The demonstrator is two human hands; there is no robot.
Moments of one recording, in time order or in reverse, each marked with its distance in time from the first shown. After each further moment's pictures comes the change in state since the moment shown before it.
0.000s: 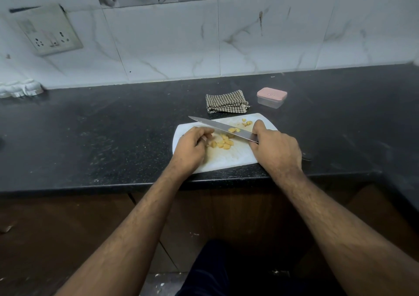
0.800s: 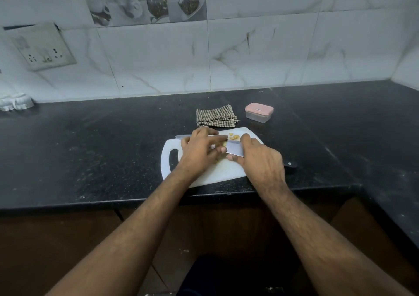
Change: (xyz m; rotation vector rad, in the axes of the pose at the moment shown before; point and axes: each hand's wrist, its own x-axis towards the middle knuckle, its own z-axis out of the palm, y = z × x) left_hand 0.033 0.028 0.030 0.345 -0.061 0.220; right_hand 0.005 0.005 0.012 -0.077 0.128 -0.051
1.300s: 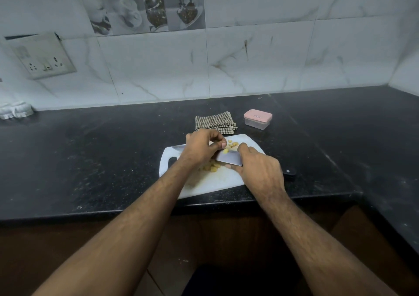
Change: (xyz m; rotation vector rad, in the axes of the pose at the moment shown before) left_hand 0.037 0.007 -0.010 -0.177 -0.029 -0.097; right_hand 0.001 -0.001 -0.001 -0.002 -0.029 -0.032
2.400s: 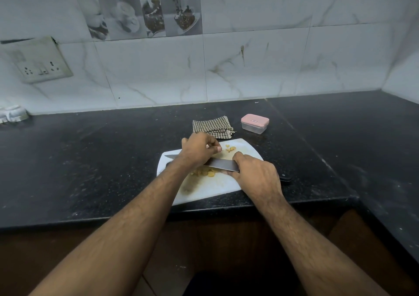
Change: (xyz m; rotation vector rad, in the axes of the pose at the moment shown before) left_hand 0.019 -0.007 -0.002 0.158 -0.080 -0.053; right_hand 0.003 0.001 -0.003 0.107 -0.090 -0.014
